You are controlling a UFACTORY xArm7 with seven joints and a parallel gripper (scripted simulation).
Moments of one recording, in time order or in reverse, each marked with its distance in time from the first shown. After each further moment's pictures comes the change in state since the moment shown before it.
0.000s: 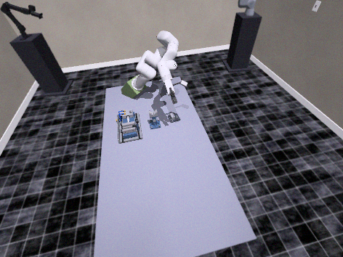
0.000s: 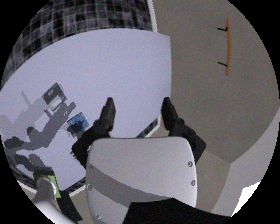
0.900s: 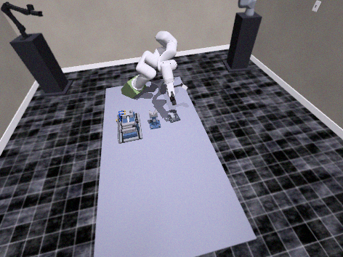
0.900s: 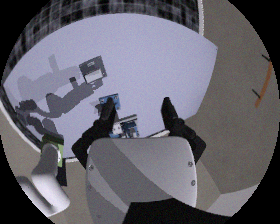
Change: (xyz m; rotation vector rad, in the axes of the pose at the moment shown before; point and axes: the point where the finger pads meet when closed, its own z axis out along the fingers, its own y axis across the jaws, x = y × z) arm -0.009 -0.110 -0.010 0.409 -0.108 -0.056
